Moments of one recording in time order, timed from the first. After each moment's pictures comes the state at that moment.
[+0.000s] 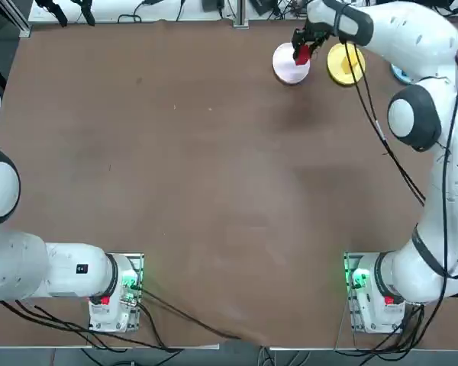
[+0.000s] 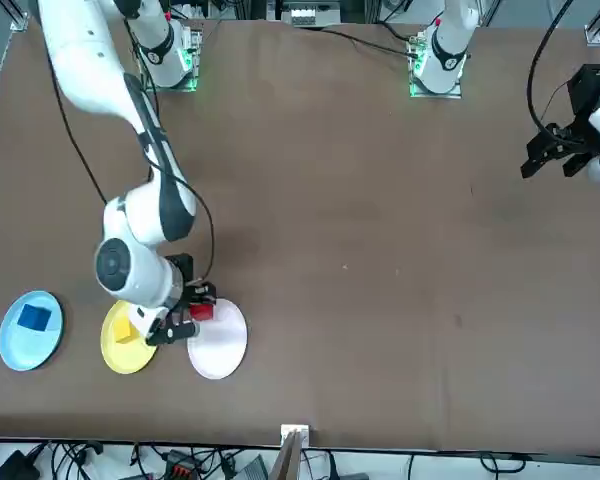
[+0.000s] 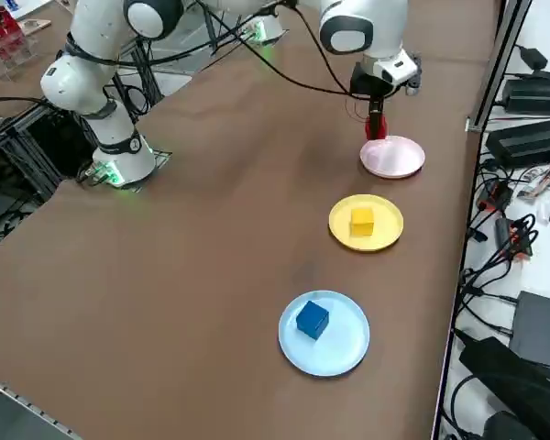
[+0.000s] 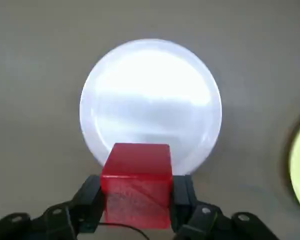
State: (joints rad) arm 0.21 0.82 0.14 -1.21 0.01 2.09 0.12
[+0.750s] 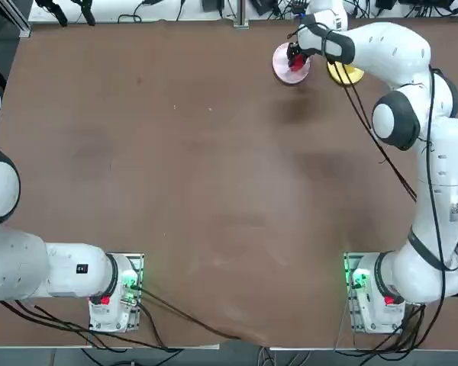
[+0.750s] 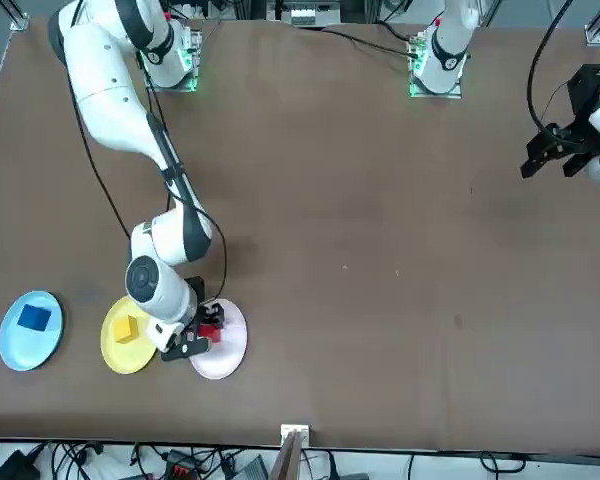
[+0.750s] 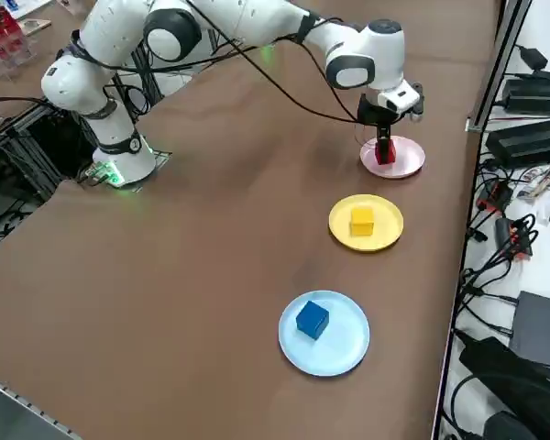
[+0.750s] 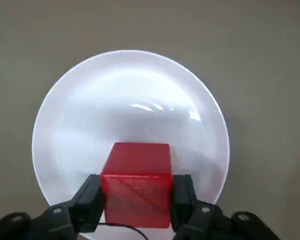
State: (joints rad) arm 0.22 0.97 0.13 -1.16 -0.07 2.24 0.12
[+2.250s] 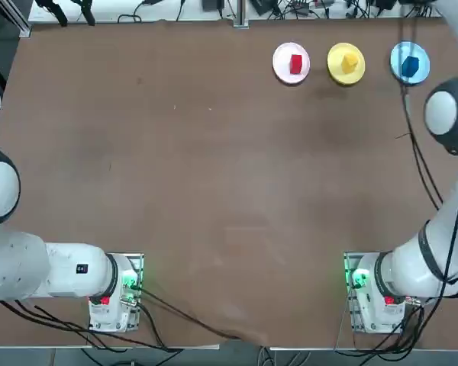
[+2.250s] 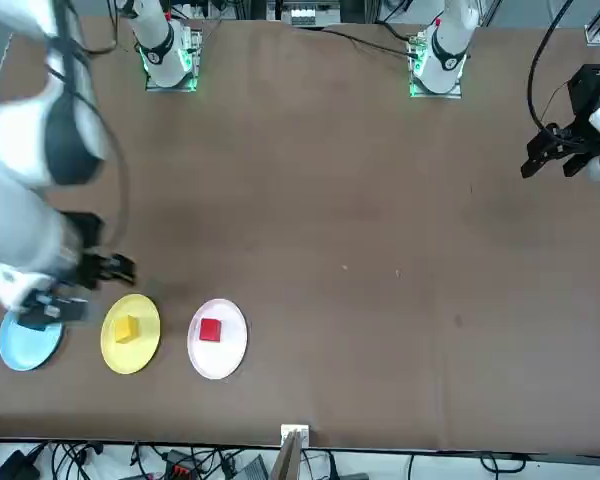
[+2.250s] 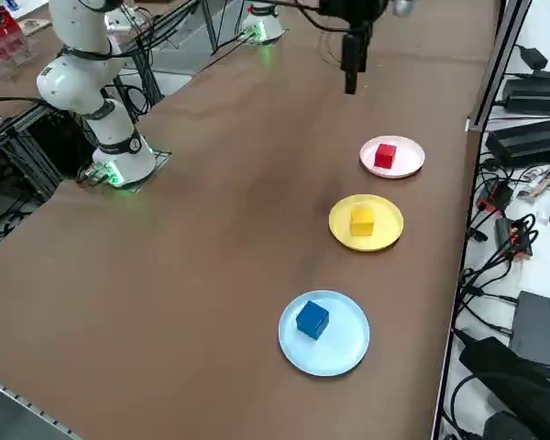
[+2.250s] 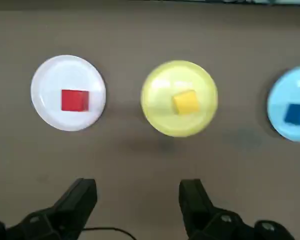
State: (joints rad) arm 0.00 0.50 0.11 -1.07 -0.05 1.56 0.11
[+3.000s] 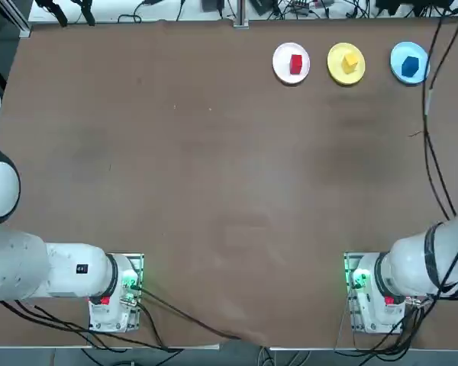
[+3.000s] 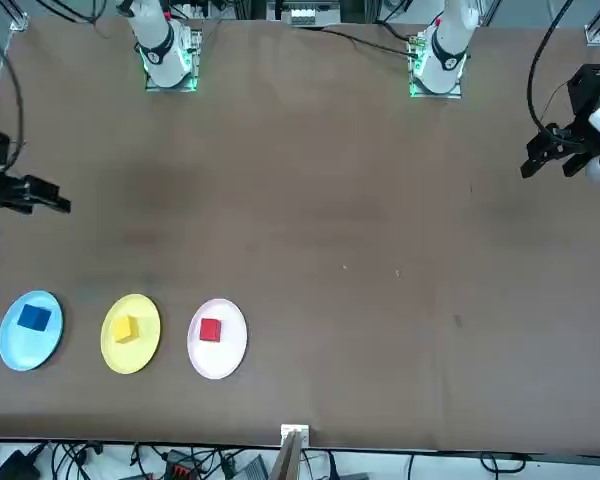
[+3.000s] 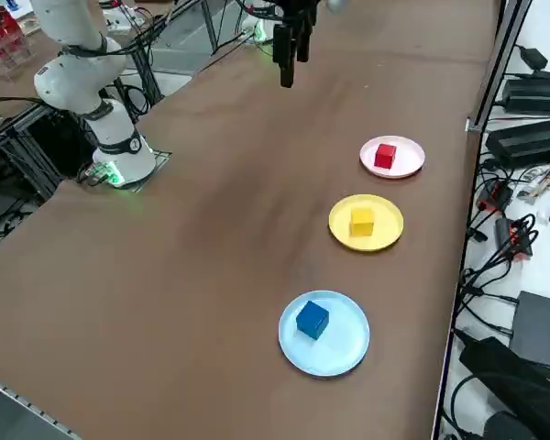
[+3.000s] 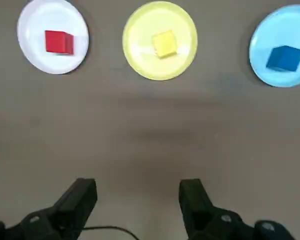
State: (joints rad) arm -0.05 0.22 0.06 -1.40 0.02 1.53 -0.03
